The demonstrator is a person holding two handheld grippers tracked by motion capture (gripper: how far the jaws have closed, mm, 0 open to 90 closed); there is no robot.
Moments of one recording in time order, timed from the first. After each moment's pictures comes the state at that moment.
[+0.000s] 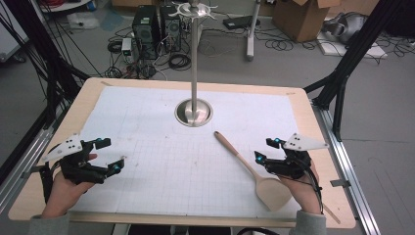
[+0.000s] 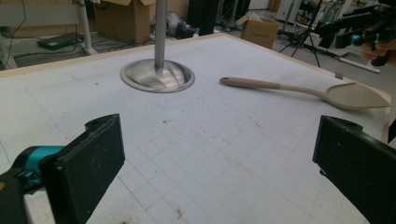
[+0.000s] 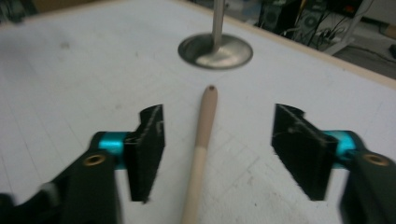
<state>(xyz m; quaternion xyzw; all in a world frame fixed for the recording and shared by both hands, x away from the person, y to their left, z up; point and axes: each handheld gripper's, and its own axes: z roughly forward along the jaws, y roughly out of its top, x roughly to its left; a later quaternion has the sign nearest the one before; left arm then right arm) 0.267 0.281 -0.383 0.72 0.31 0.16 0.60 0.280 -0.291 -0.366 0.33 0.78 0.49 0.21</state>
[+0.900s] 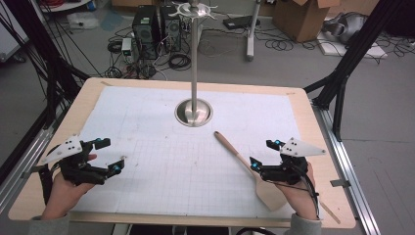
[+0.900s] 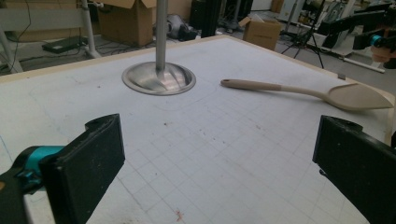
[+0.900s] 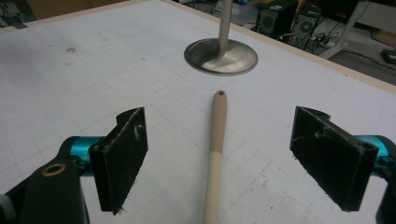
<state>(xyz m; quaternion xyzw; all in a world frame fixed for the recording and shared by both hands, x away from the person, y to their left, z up) 0.261 0.279 -0.380 0.72 0.31 0.17 0.59 0.265 -0.274 -0.363 0.33 0.78 0.49 0.22</state>
